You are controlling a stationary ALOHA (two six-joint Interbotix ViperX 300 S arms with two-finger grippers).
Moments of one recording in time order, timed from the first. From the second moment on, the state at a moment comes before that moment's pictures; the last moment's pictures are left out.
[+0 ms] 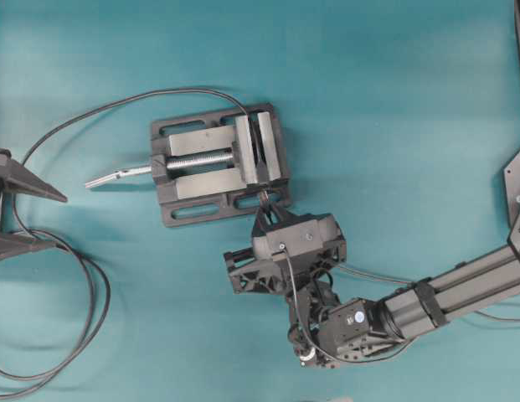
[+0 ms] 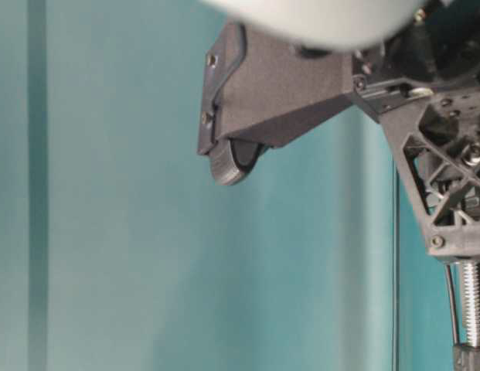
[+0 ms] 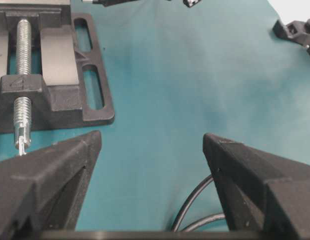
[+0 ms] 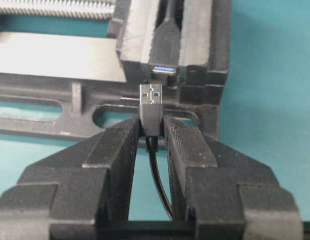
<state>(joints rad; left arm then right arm) -0.18 -1.22 1.60 -0.04 -0.12 -0.12 0.45 0.56 0.11 2.04 -1.44 -0.83</state>
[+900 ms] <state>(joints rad) -0.18 -1.22 1.60 -0.04 -0.12 -0.12 0.42 0.56 0.11 2.04 -1.46 -0.83</state>
